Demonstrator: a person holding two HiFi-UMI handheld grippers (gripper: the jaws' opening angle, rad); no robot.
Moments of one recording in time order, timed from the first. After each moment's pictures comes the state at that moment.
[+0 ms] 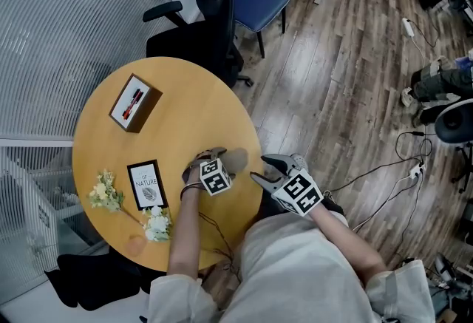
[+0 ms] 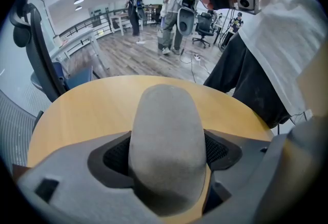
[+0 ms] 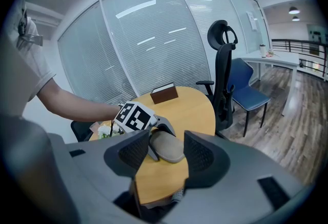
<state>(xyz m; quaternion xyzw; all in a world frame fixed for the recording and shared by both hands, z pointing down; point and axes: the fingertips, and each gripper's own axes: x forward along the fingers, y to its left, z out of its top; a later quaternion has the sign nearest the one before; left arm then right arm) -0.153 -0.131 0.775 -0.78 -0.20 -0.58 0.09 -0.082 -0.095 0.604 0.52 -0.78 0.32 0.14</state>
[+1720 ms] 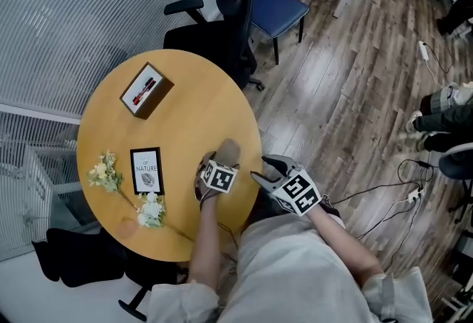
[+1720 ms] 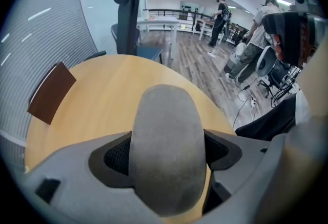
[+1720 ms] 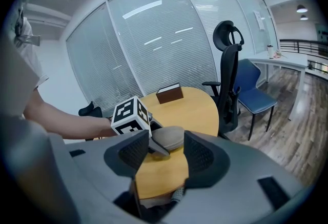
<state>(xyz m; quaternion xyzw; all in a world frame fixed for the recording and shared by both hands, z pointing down) -0.157 -0.151 0.755 -0.80 0.16 -0.57 -0.14 -0.076 -0.088 0.598 0.49 -0.80 0.31 0.14</state>
